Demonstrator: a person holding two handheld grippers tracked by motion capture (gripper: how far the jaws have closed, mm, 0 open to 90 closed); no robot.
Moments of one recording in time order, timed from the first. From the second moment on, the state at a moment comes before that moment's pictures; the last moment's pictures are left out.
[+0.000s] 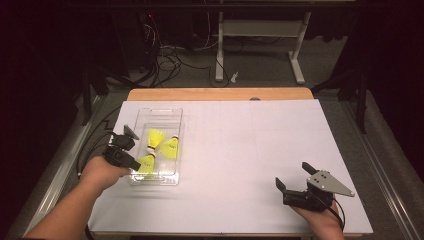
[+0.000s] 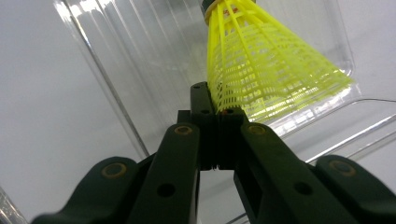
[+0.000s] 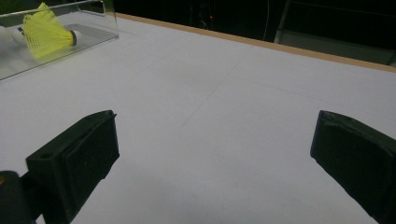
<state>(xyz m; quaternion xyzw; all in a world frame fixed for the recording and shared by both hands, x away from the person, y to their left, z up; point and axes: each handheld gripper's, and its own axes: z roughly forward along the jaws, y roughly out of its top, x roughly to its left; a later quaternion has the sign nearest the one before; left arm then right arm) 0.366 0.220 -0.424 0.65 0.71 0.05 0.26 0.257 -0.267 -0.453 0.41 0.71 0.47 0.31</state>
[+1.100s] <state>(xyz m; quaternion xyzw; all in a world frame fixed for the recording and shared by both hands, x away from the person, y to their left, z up) 0.366 0.220 -0.424 0.65 0.71 0.04 0.26 0.256 -0.267 -0.452 0.41 0.71 0.47 0.31</state>
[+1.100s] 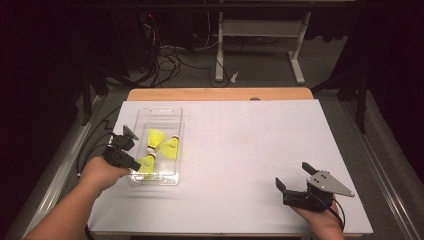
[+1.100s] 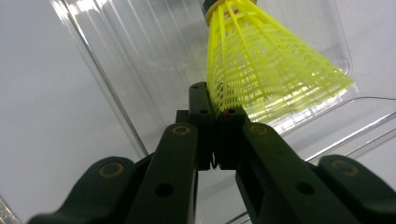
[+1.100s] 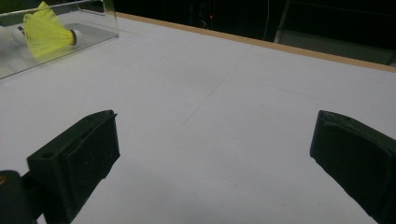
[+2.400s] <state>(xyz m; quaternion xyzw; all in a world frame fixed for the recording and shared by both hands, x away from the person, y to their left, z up) 0.363 0.202 -0.378 0.67 0.68 0.01 0.29 0.256 -0.268 -0.452 0.41 0.71 0.47 0.31</state>
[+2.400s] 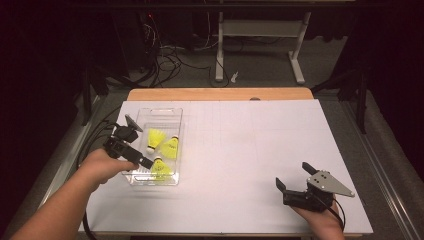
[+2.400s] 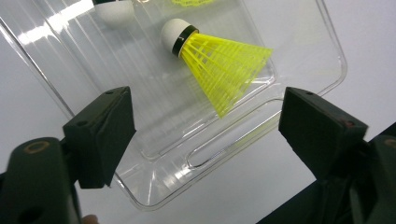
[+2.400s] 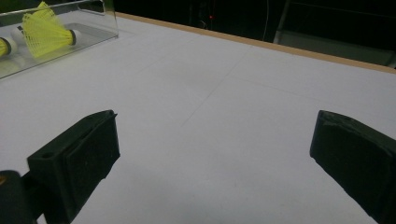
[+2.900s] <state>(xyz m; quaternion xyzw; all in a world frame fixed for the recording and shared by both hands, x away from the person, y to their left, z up) 0.364 0.201 -0.374 0.67 0.69 0.02 0.28 0.256 -0.267 -0.452 0.41 0.71 0.47 0.31</state>
